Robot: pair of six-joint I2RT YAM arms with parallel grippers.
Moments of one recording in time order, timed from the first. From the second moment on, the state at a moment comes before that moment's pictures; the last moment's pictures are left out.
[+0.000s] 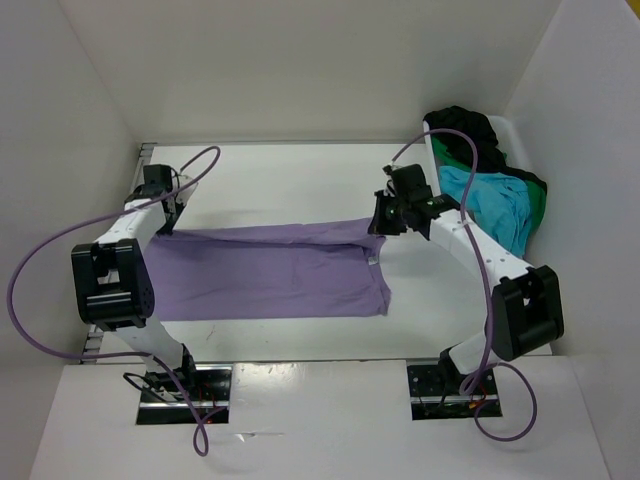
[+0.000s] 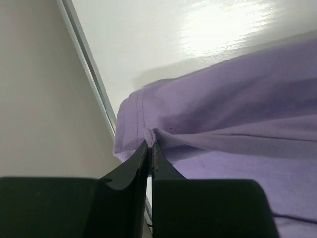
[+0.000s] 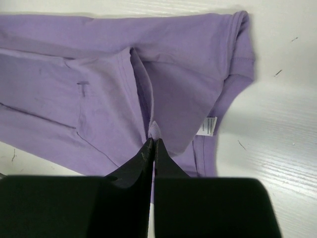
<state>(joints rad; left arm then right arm) 0.17 1.69 1.18 -0.47 -0.27 0.60 0.36 1.48 1.15 -0.52 -0.15 0.39</state>
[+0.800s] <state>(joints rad) 0.17 1.68 1.07 -0.47 -0.30 0.62 0.36 1.62 1.06 -0.64 -0.20 0.45</state>
